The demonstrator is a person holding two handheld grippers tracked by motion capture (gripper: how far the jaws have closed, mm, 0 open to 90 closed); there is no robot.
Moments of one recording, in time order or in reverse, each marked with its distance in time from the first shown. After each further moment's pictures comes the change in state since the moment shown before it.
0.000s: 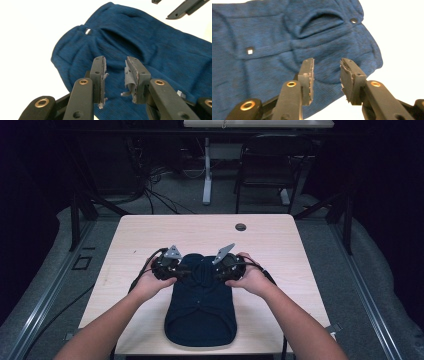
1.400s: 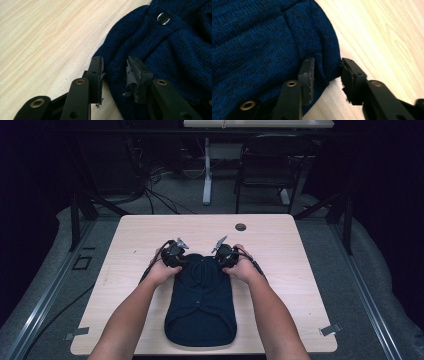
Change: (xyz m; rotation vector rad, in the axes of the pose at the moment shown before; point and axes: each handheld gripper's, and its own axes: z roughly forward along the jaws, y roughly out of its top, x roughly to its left) left arm 0.049 0.000 0.070 0.142 0.168 -0.051; right arm -0.052 -0.002 0.069 0.127 -0.133 0.077
